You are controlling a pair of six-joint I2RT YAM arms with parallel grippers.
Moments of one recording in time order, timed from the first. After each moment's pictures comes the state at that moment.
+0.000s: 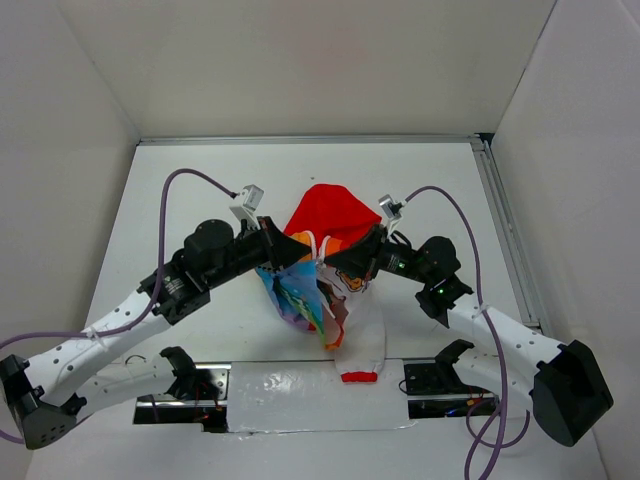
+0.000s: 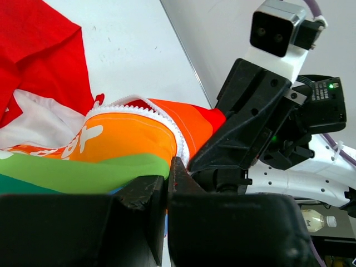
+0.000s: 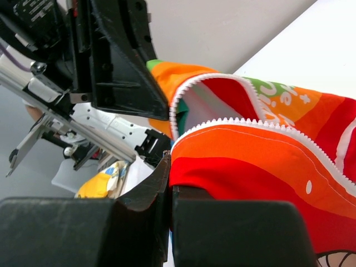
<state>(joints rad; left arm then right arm) -0.80 0.92 0.90 -0.17 0.08 -0.80 0.57 0.96 0.46 0.73 -0.67 0.87</state>
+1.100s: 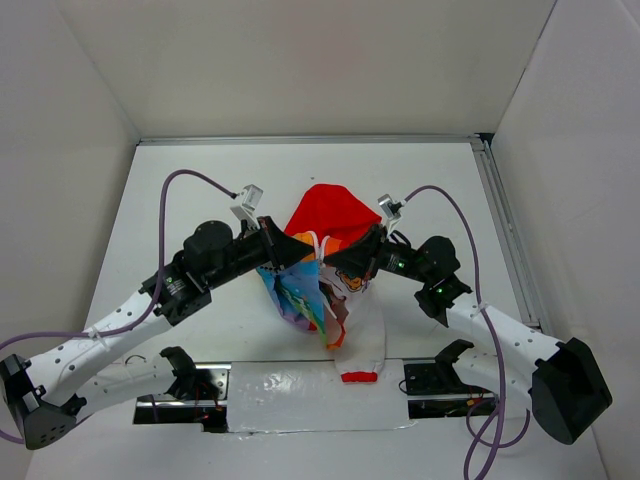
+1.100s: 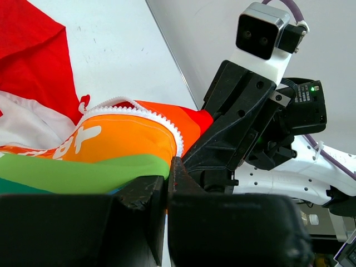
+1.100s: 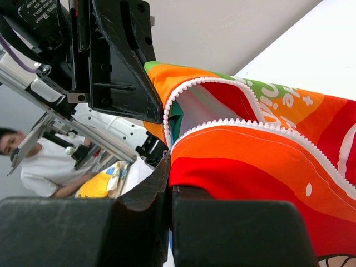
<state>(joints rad) -0.80 0.92 0.88 -0.12 0.10 -0.84 0.57 0.97 0.46 0.76 -0.68 0.88</state>
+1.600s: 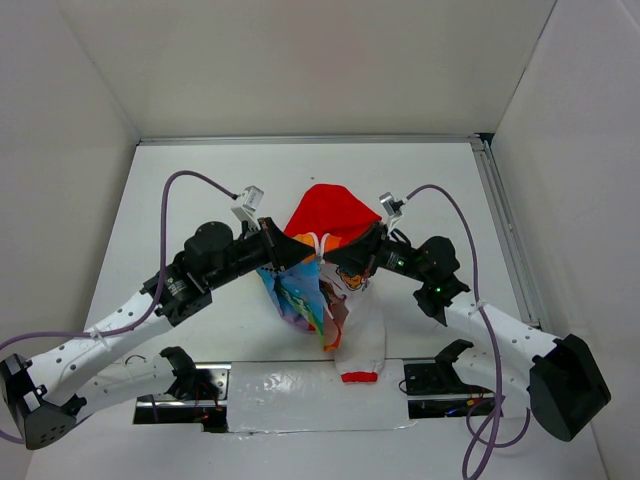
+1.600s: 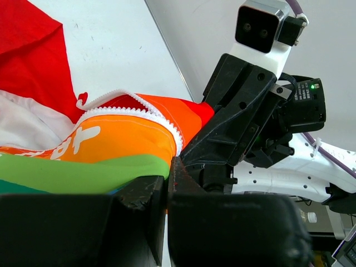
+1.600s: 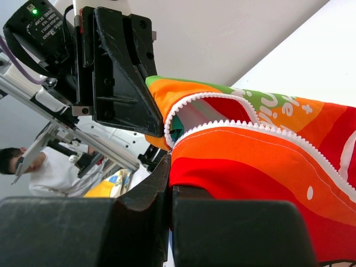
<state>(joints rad) -0.80 0.92 0.86 -0.10 0.11 -0.85 0.57 0.99 0.46 0.81 -0.66 0.91</state>
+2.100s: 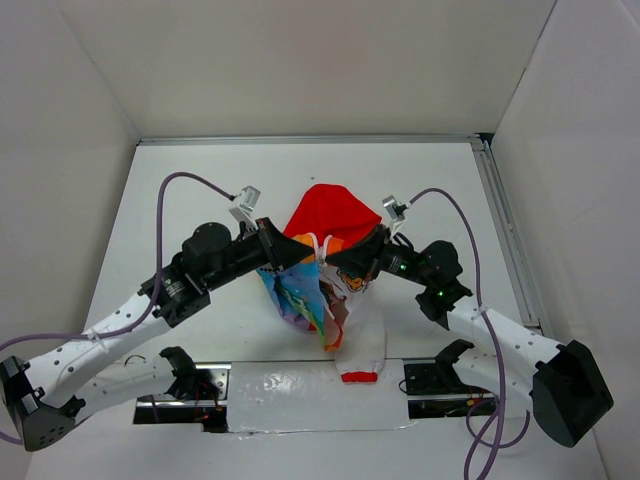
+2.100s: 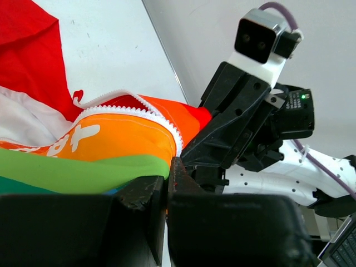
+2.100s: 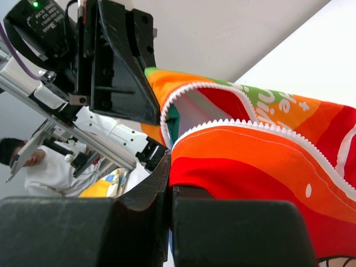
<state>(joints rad) -0.80 0.91 0.86 -0.11 0.10 -0.89 0.57 0.96 0.43 0.81 -0.65 0.90</state>
